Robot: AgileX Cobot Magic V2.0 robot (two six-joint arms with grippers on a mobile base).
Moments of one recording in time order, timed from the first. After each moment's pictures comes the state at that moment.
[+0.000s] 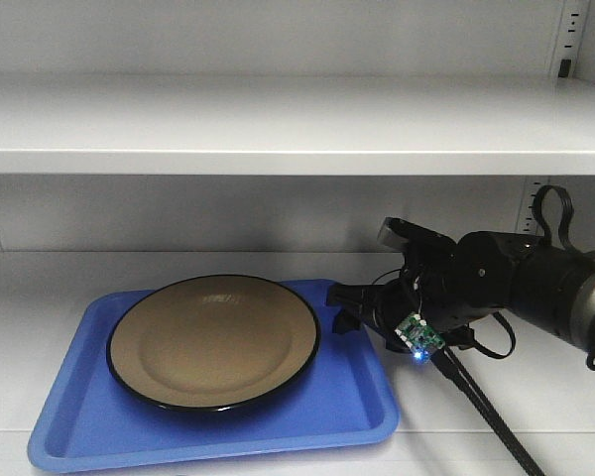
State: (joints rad) left arm -0.02 -0.01 0.03 0.10 0.14 -0.22; right arm 0.33 1.87 -1.57 0.21 0.64 0.27
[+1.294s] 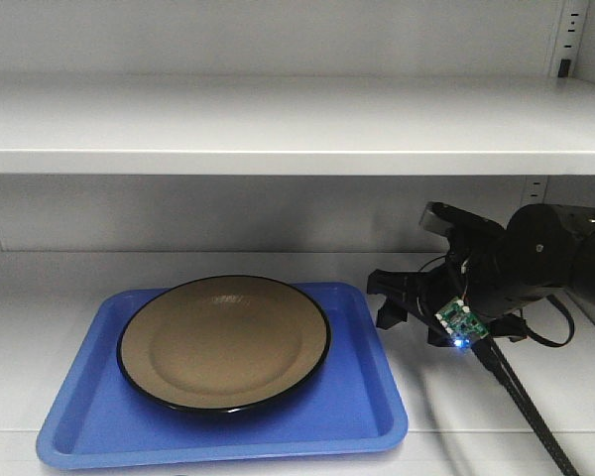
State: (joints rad) left arm -0.02 -0.01 0.03 0.10 0.15 -0.22; right arm 0.26 1.77 -1.55 0.18 0.76 0.27
